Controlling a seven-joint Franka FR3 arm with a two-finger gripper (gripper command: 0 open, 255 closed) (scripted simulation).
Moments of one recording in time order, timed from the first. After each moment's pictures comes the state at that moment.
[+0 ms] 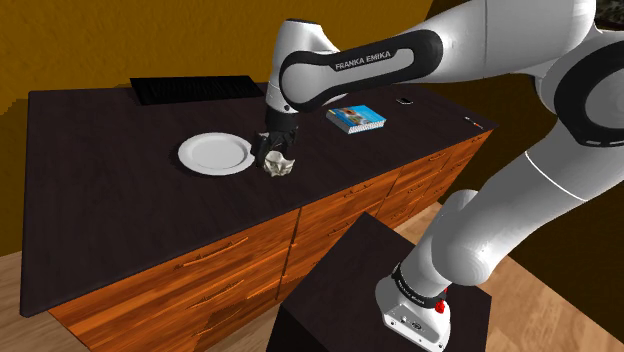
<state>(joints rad) 0.08 -0.20 0.10 -2.31 0.10 2.14 0.08</state>
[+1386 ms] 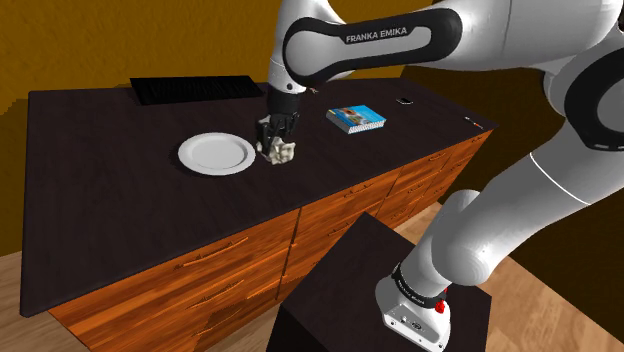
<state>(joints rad) 0.07 -0.23 0.10 -2.22 0.10 2.02 0.09</state>
